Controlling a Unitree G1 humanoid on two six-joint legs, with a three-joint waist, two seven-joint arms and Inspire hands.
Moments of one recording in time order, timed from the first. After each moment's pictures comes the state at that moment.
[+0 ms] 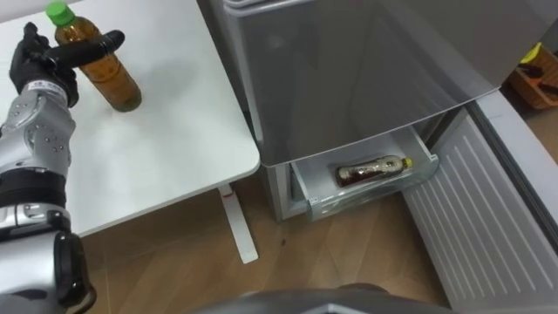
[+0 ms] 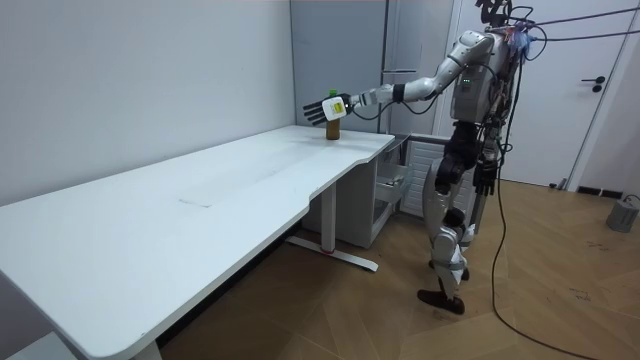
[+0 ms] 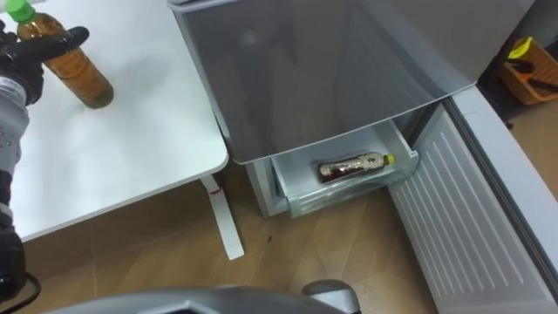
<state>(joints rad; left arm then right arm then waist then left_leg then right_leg) -0.41 0.46 0.27 0.65 -0.58 0.20 0.16 0.22 -0.27 -0.23 1.21 -0.17 0.22 0.11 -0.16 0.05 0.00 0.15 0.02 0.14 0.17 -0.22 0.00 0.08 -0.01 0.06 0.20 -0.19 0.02</state>
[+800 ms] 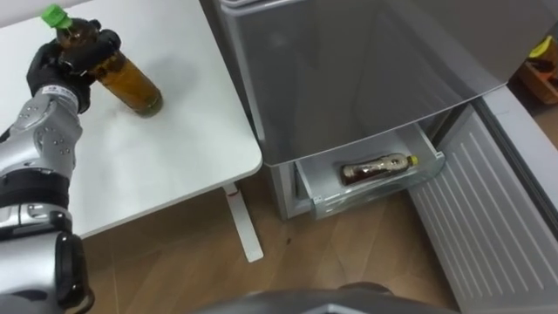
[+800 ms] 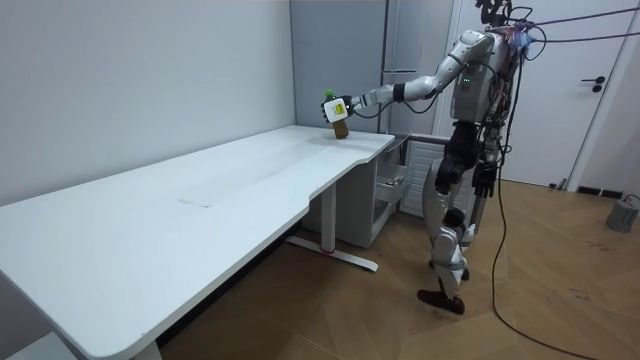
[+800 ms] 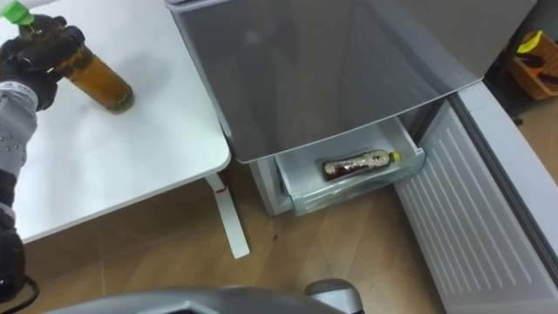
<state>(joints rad) -0.41 0.46 0.23 0.68 -0.54 0.23 0.10 0.22 -0.27 -0.24 1.22 -0.16 0.21 0.12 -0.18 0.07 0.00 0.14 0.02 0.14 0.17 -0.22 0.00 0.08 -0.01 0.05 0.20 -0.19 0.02</state>
